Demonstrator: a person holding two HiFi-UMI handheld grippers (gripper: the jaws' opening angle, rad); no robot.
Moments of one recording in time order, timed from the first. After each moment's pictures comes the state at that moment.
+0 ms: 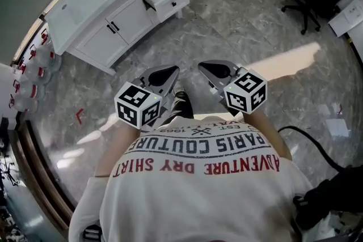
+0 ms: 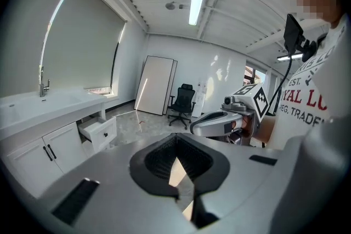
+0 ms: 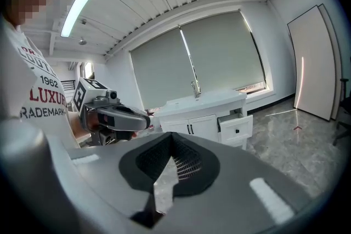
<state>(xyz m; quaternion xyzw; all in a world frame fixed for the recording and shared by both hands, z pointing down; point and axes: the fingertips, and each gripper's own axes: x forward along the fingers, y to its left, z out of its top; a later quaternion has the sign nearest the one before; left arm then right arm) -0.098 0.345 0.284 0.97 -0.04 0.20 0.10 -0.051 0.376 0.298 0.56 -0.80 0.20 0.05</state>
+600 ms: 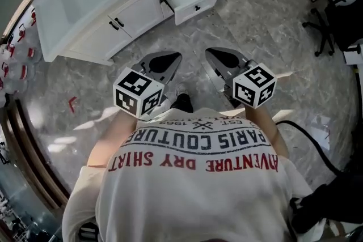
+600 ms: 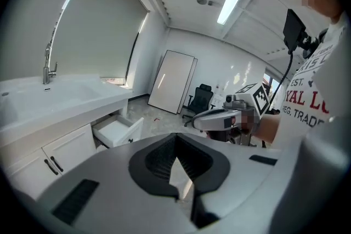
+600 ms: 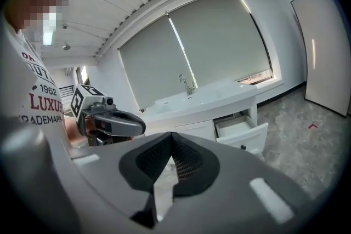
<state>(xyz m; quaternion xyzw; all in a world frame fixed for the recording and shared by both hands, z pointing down) -0.016 0.043 0.340 0.96 -0.08 0.22 0.17 0.048 0.069 0.343 0.53 -0.81 0.25 0.05</state>
